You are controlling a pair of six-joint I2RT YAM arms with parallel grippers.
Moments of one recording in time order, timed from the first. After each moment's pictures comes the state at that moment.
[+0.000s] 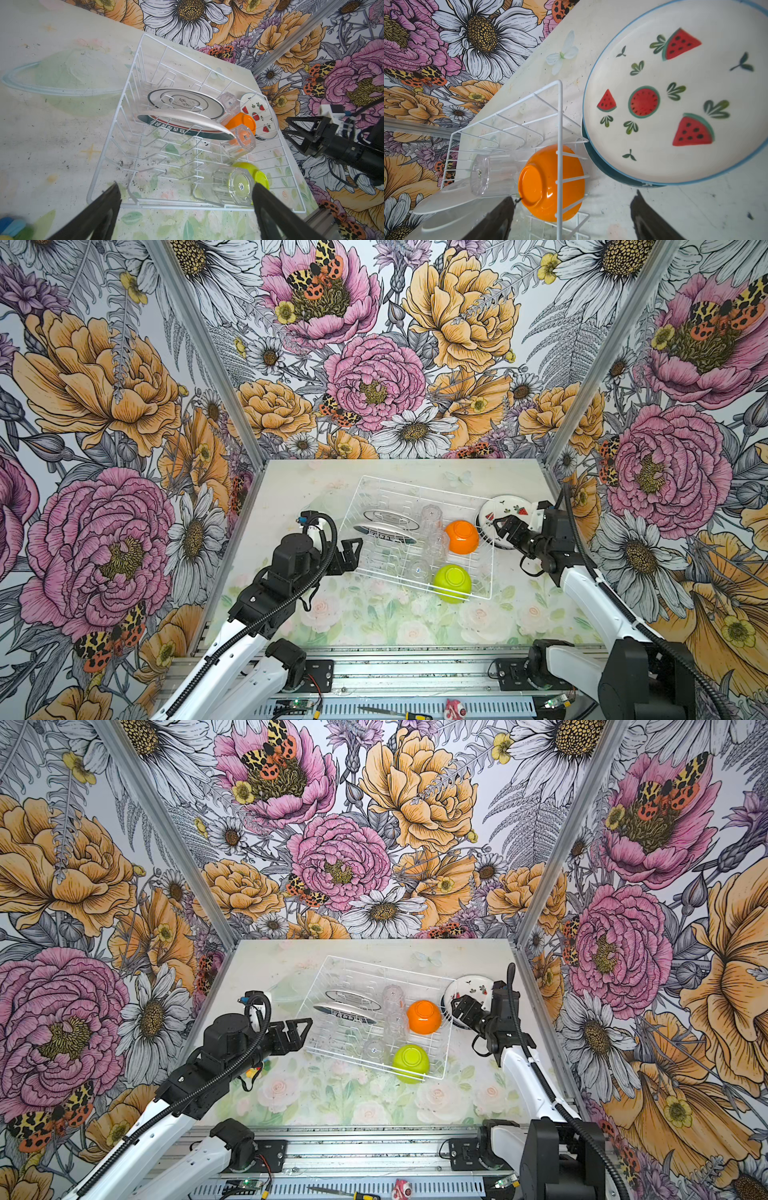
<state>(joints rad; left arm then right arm) -0.49 0.67 0.72 -0.51 0.01 -0.55 -0.08 1.12 0.64 -0.20 -0.34 0.59</state>
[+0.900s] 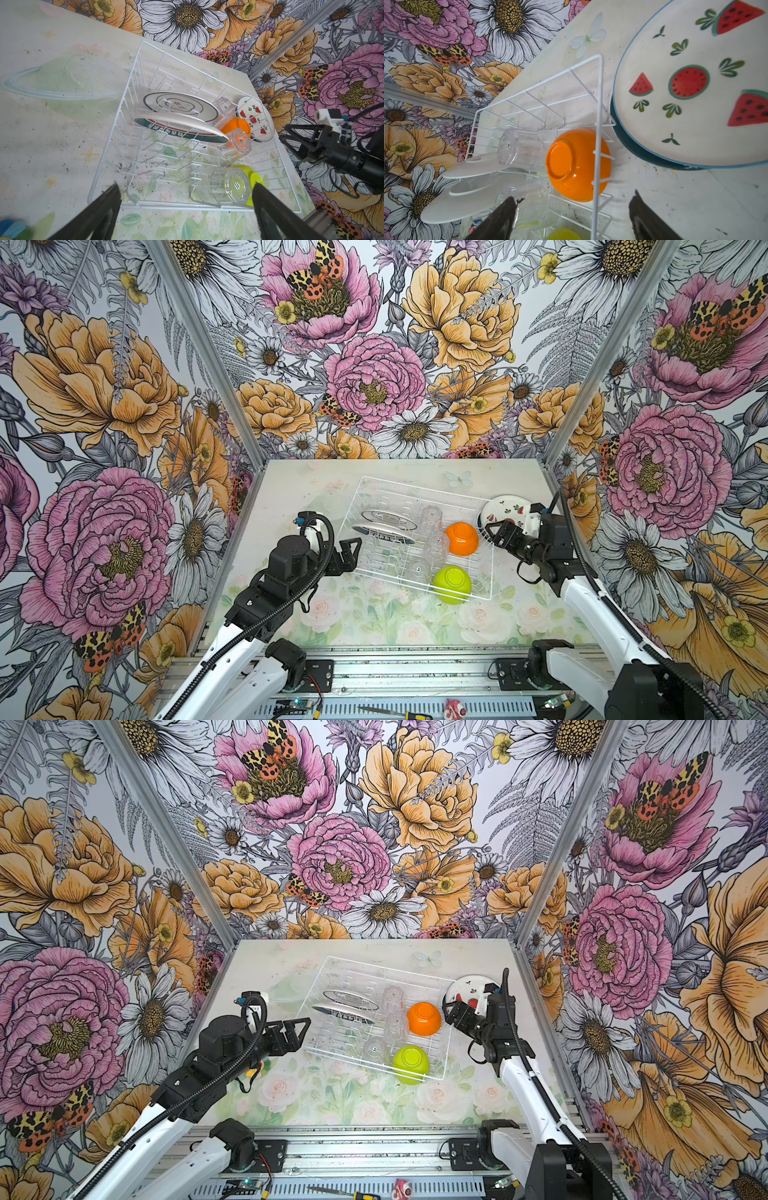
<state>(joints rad) -0.49 0.64 0.72 -0.51 0.01 -0.55 0.02 1.02 0.63 -0.23 -0.41 0.59</state>
